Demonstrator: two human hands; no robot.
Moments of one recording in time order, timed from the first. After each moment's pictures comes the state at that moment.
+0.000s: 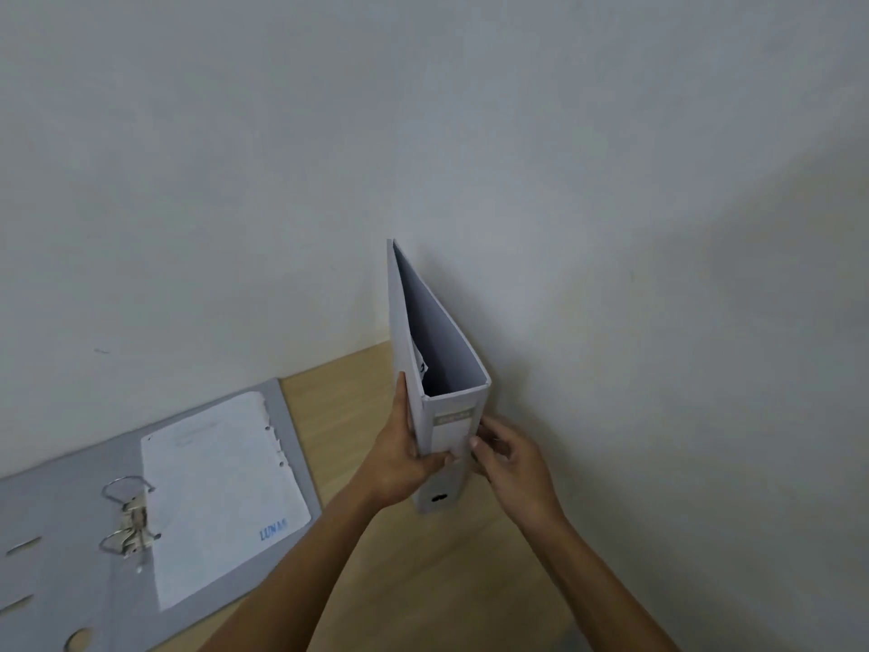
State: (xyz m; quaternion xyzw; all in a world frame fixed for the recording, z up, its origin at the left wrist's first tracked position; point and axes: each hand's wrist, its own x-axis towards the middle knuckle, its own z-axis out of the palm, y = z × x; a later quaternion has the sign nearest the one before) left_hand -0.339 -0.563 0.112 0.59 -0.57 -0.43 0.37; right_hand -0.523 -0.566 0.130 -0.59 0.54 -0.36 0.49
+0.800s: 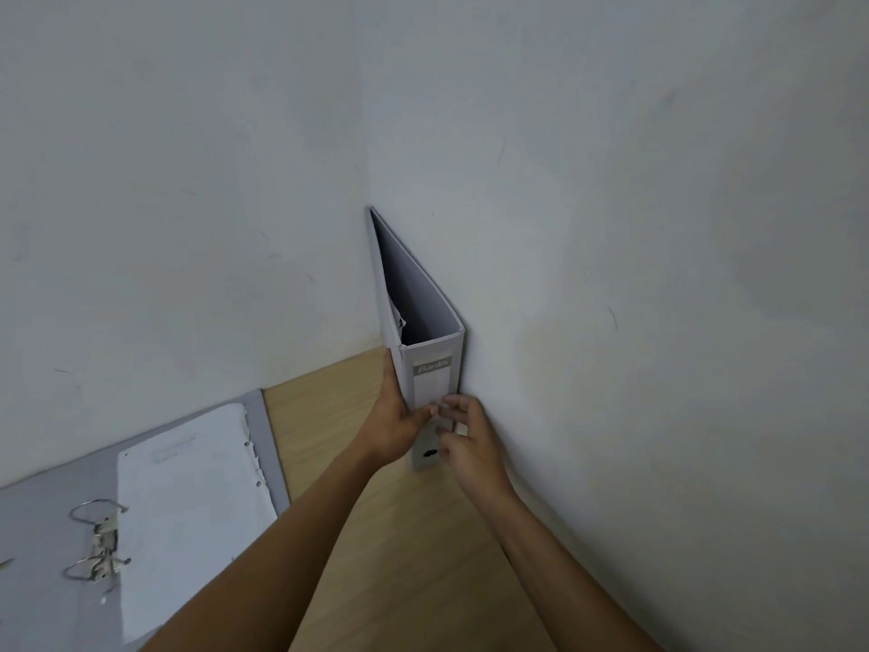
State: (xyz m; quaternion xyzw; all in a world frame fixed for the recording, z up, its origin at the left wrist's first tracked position) left_hand -0.352 -0.659 0.111 0.63 -0.55 -0.40 0.38; right_hand -0.497 -0.638 0.124 -0.48 0.56 -0.34 0.58
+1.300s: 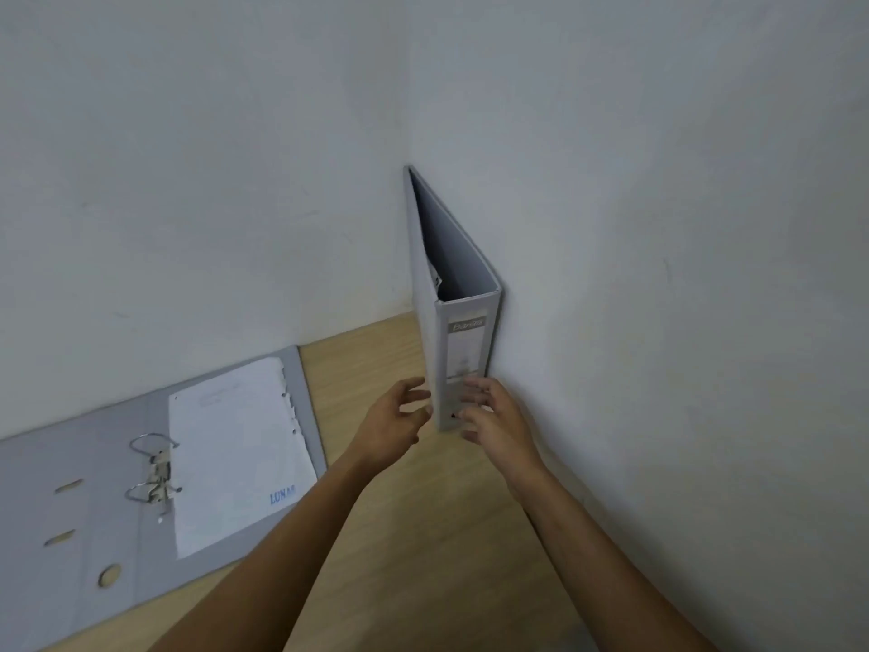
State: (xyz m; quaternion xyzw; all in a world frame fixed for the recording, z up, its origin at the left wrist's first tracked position) left_hand -0.339 -0.591 0.110 0.69 -0.44 -0.46 0.35; right_hand -0.503 -0.626 0.122 -0.50 0.55 -0.29 0.60
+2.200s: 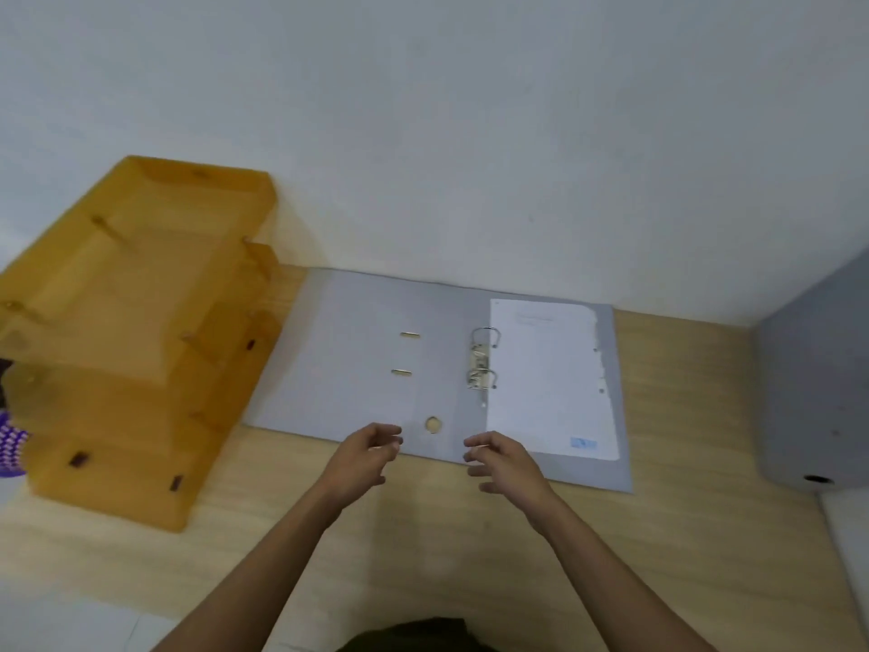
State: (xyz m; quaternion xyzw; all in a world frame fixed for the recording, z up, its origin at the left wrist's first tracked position) left_hand -0.034 -0.228 0.058 0.79 -0.09 -0.44 0.42; right_hand -0.187 -0.400 0.050 -0.62 0.44 0.09 0.64
